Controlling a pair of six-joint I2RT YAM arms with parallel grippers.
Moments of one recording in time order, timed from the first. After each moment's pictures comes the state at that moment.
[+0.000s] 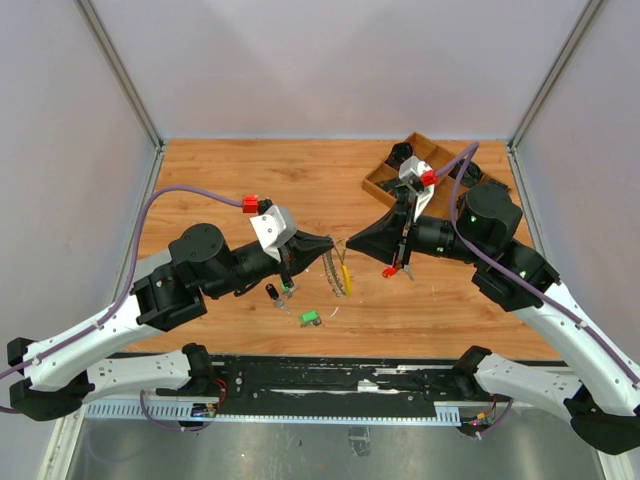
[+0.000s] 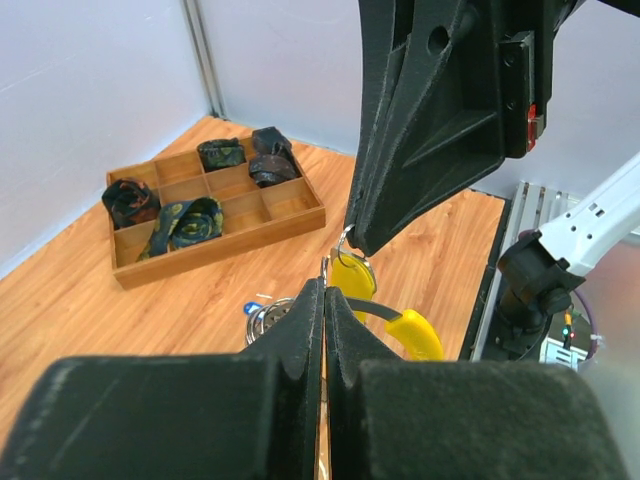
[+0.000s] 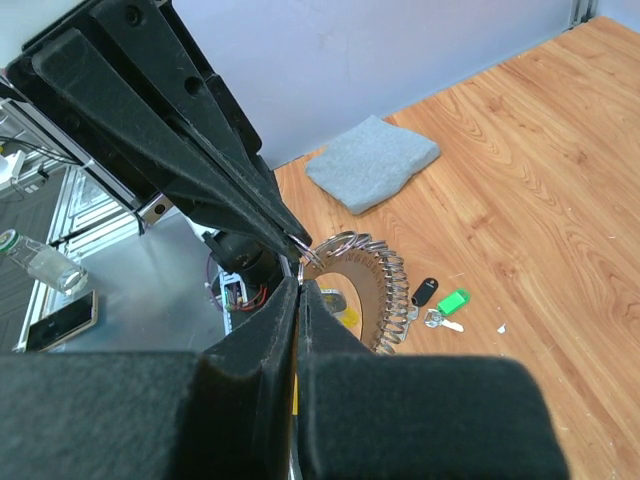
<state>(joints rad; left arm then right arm) -1.10 0.88 1.10 -0.18 0.00 0.03 0.76 0.94 1.23 -0.35 -0.57 0.29</state>
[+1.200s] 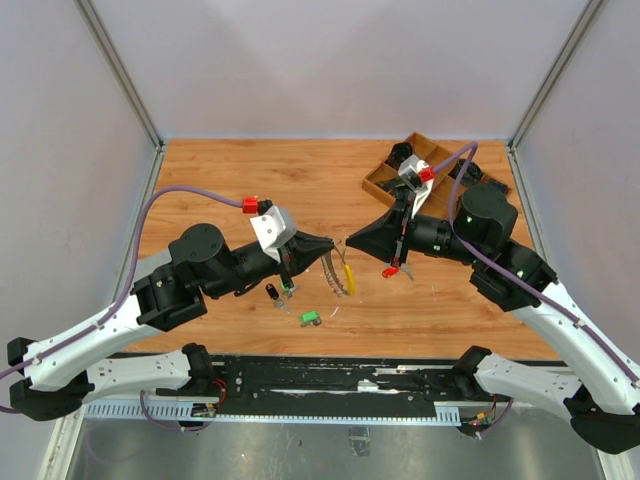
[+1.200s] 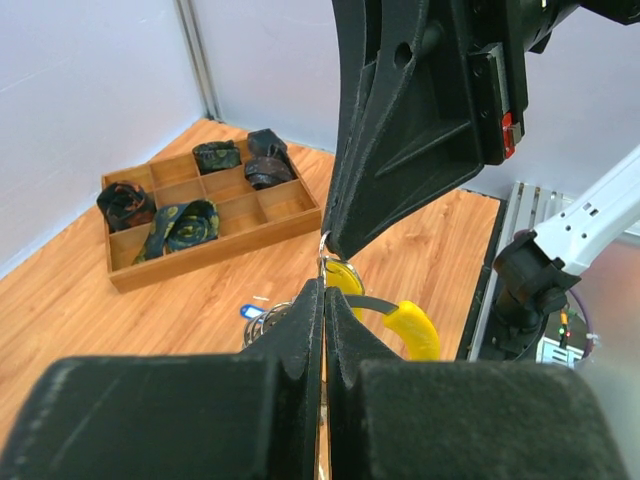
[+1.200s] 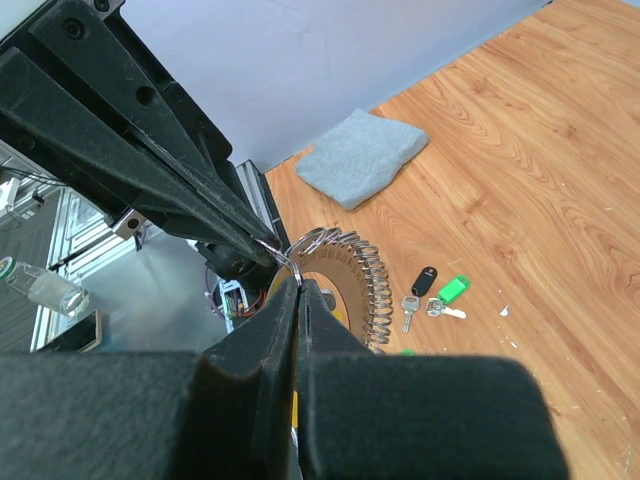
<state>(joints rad) -1.10 0.88 1.10 -0.17 0.01 0.03 0.76 0.94 1.22 -0.36 -0.49 0.34</state>
